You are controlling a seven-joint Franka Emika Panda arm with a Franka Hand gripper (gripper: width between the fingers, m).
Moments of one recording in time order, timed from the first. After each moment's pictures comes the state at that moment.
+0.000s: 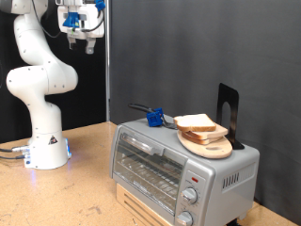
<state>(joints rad) -0.04 -0.77 0.02 -2.35 0.03 1.58 2.32</state>
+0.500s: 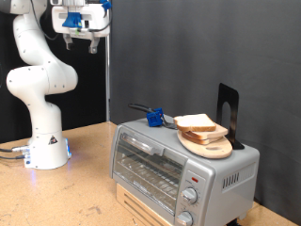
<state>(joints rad) 0.00 -0.77 -0.02 -2.35 0.02 1.57 1.93</state>
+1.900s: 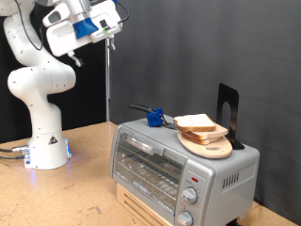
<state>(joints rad) 0.20 -0.77 -0.25 -2.47 0.25 1.96 0.96</state>
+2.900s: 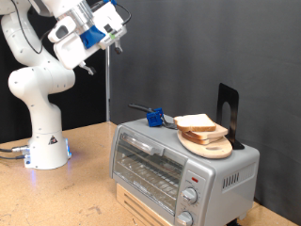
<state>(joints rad) 0.25 -0.71 -0.31 -2.49 0.38 1.98 0.80</state>
